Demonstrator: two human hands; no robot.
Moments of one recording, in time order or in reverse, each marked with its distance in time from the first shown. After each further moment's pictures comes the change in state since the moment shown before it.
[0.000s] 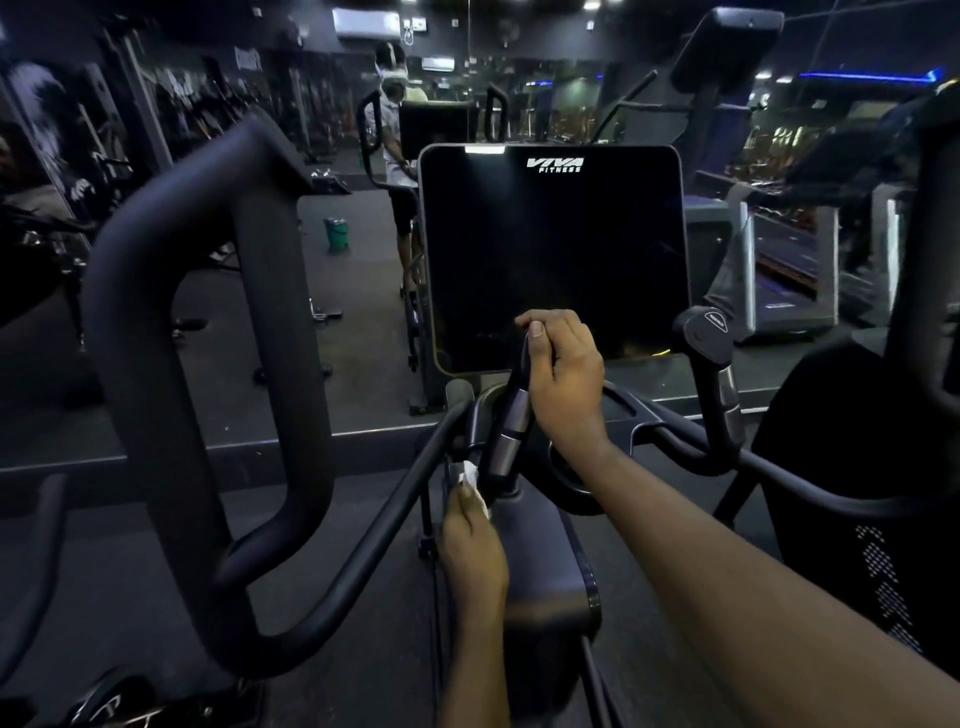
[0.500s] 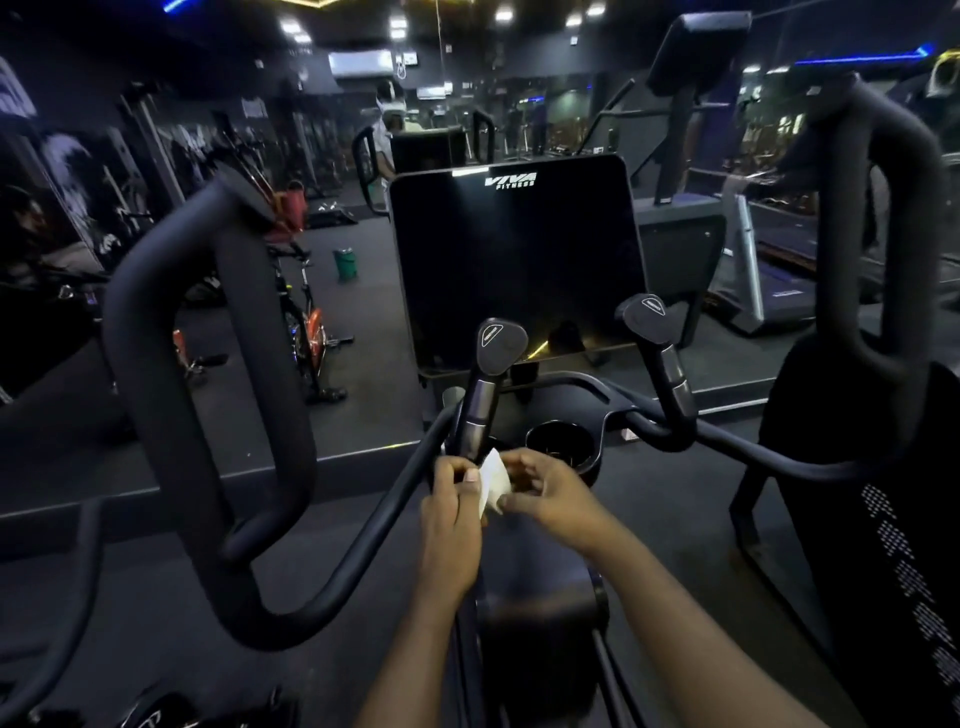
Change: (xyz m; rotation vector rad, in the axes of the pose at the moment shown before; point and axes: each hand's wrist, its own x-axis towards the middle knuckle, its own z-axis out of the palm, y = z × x) left_hand -0.039 0.046 -0.032 0.326 -0.282 0.423; right_hand -0.118 0.013 -0.061 0.492 -0.636 0.555
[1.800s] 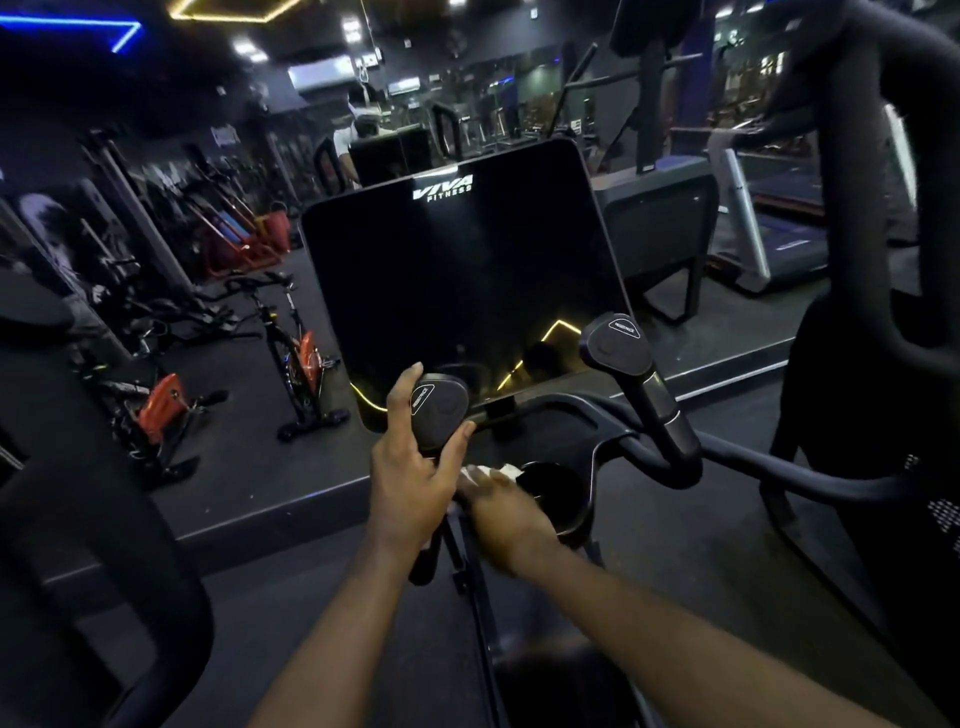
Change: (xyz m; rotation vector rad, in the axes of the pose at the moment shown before) left_hand 0.133 0.051 0.032 0.150 -0.017 0.455; right_hand 0.109 0.056 -0.020 -1.066 -0.053 -0.137
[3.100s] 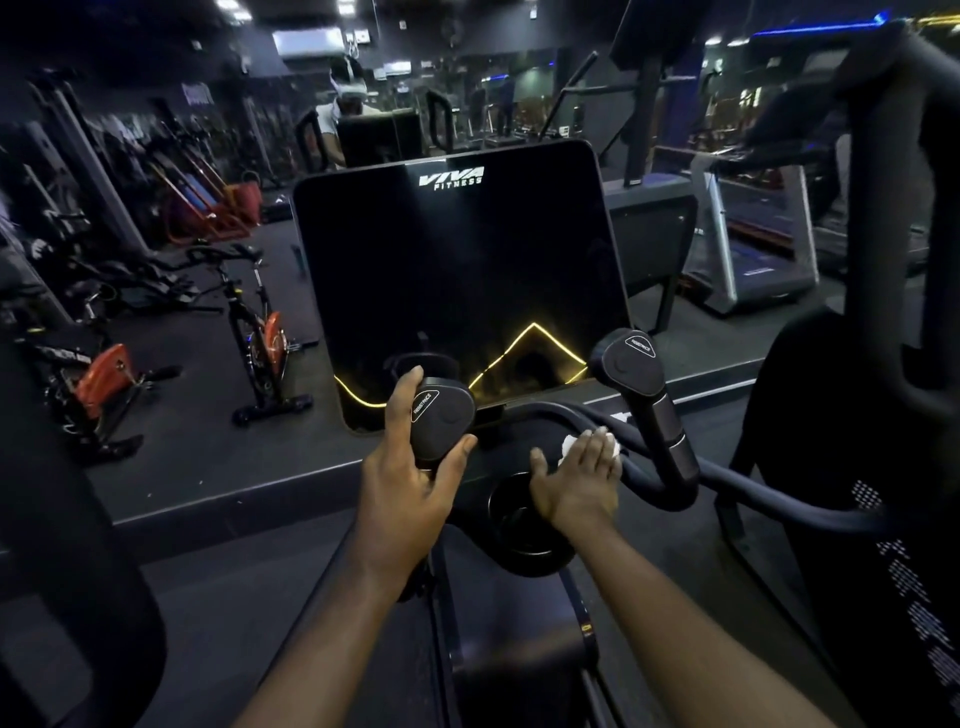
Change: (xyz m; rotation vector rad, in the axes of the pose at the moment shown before) left_hand -0.004 -0.005 0.002 -0.097 -0.008 -0.010; right_hand 0.014 0.083 -0.016 0.033 0.010 0.880
